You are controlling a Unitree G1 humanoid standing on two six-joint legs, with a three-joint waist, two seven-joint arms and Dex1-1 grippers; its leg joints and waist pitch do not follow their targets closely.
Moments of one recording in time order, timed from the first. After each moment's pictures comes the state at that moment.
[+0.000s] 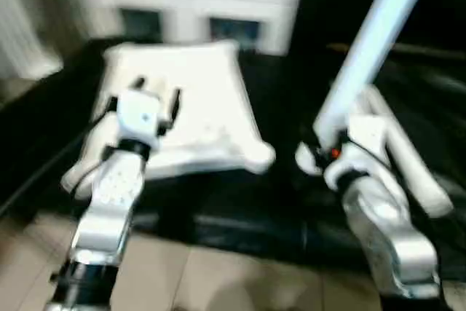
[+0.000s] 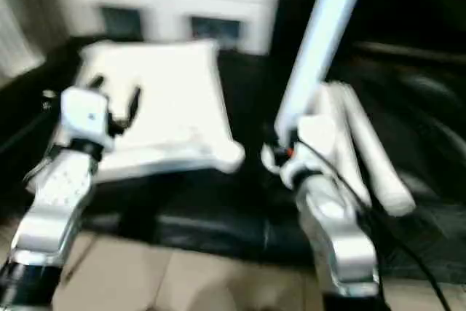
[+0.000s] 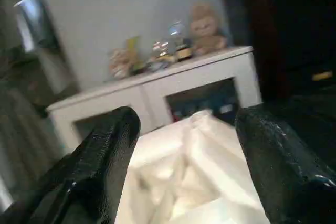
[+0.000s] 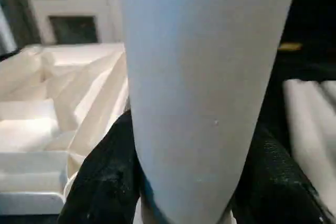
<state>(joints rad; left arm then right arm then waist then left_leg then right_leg) -0.29 0.26 -0.04 -0.03 0.07 0.03 -0.01 -0.16 -0.11 0.00 -0.24 0.22 0.43 0.08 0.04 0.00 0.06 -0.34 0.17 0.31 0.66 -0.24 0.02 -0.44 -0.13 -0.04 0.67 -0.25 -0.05</state>
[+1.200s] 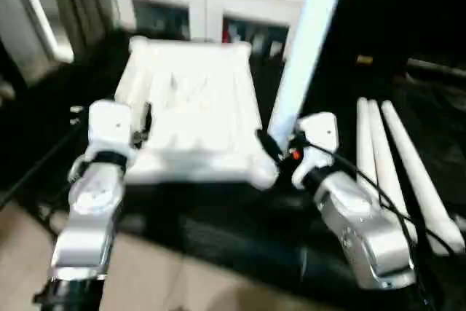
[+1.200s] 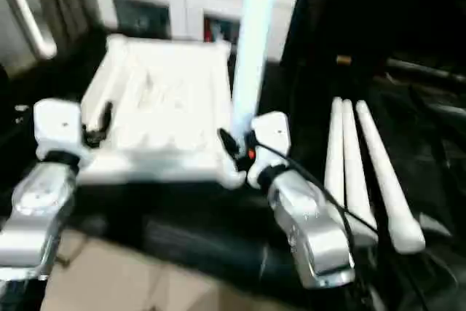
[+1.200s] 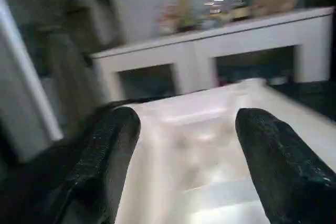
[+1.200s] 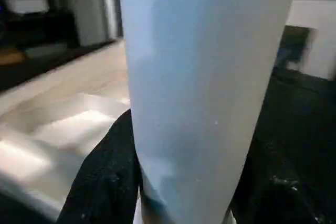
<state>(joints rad) -0.21 0.22 0.03 -0.11 0.03 0.18 -0.05 -0.18 -0.12 0.10 -0.19 0.23 0.43 0.24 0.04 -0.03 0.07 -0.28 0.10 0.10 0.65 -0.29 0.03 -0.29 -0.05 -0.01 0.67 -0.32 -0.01</state>
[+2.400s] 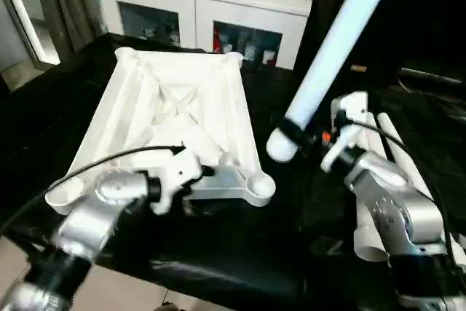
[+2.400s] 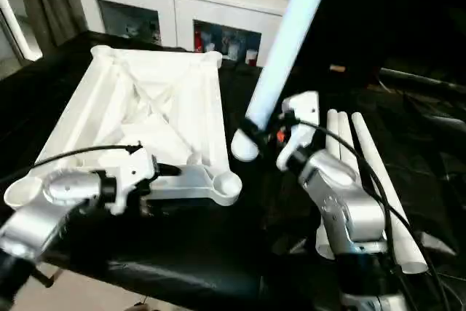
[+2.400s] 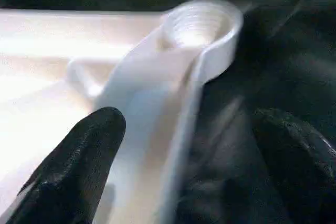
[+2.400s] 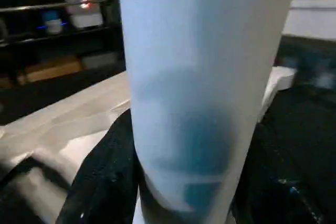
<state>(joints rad) -0.39 0.55 -0.31 0.23 -0.08 0.15 -1.00 -0.31 -0.25 -0.02 -0.04 0.43 0.43 0.60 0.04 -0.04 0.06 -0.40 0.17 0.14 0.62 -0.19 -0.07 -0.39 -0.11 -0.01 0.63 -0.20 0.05</state>
